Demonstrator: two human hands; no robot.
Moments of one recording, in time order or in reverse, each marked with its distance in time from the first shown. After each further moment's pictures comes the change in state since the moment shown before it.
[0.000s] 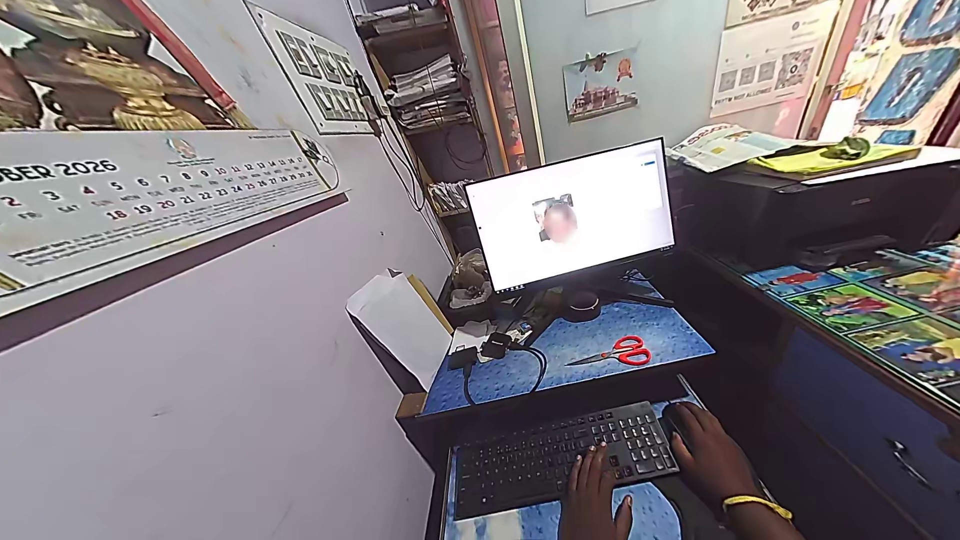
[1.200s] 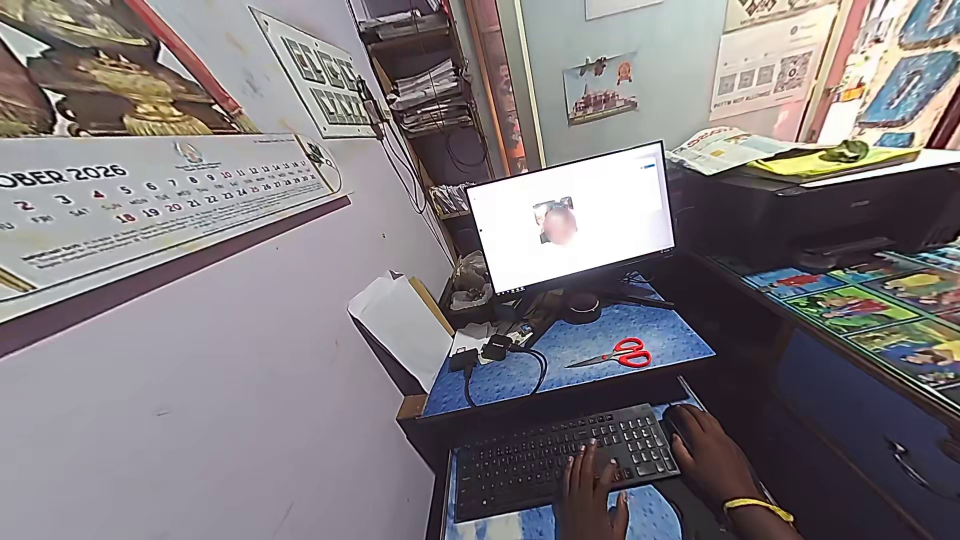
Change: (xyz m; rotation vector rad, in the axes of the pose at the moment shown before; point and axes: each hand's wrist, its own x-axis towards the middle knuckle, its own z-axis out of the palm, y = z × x) left_hand -0.003 0.001 0.001 0.028 0.342 0.016; right_hand 0.003 0.004 0.005 0.005 0.065 -0.043
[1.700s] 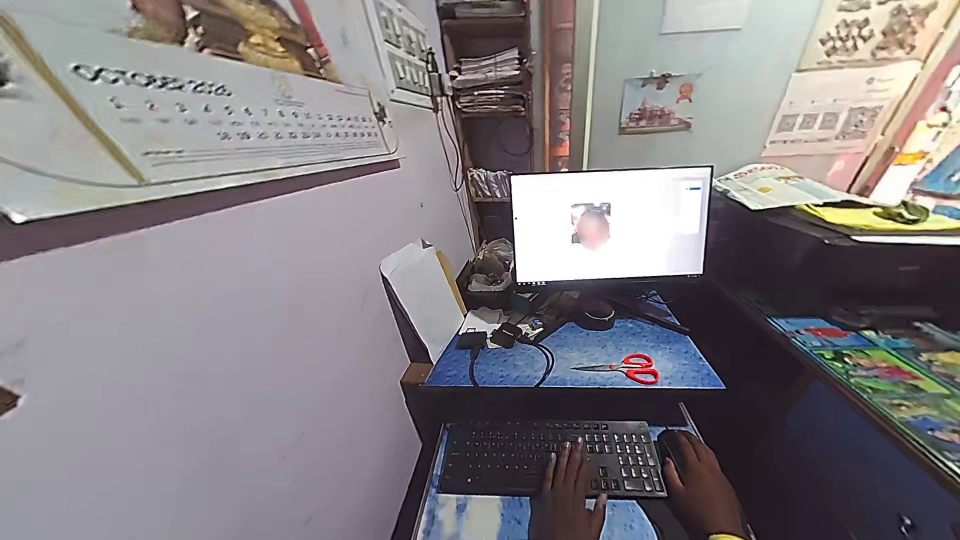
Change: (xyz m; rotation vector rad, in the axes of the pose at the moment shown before) left_hand 0.002 -0.003 -0.003 0.079 -0.246 -0.136; right_hand -0.003 0.001 -0.001 0.006 -0.057 0.008
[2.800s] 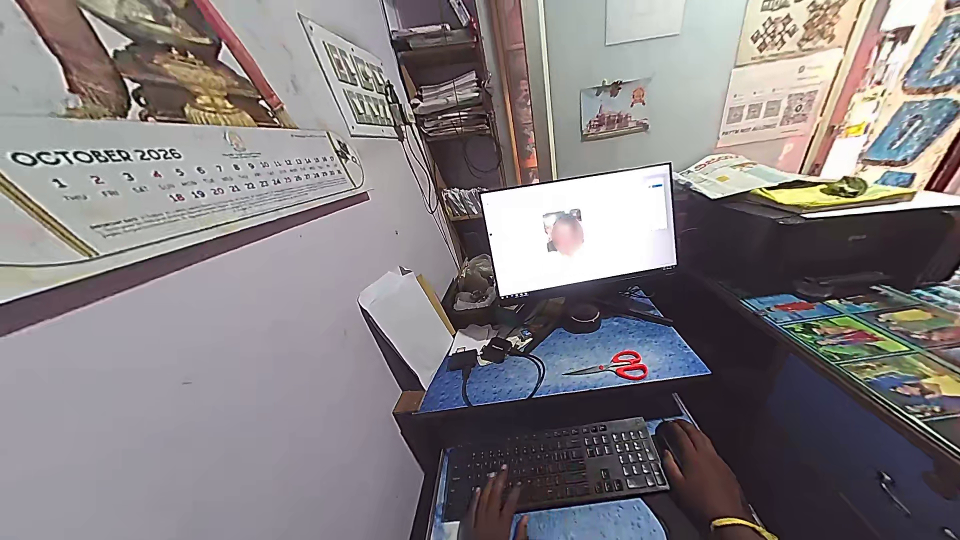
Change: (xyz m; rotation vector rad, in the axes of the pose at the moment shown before) left_hand -0.058 -0.104 -0.059 0.065 -0.082 -0.138; right_hand -0.001 -0.009 -0.008 0.012 -0.036 0.069
